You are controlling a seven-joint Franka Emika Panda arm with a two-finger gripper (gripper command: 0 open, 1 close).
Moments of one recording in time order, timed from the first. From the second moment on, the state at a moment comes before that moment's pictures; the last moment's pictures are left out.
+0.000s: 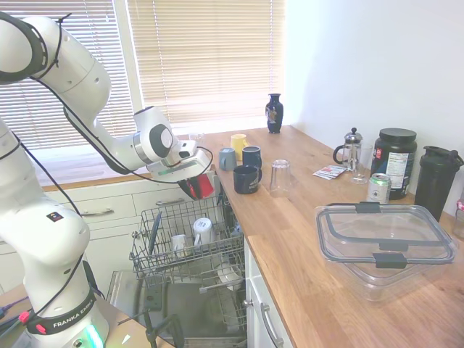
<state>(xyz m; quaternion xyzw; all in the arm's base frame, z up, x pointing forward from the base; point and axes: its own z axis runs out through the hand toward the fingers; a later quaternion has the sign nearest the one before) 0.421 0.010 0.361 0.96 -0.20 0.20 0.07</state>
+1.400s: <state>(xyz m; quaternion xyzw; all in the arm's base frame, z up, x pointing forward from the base) 0.469 -0.126 0.351 0.94 -0.31 0.14 0.01</state>
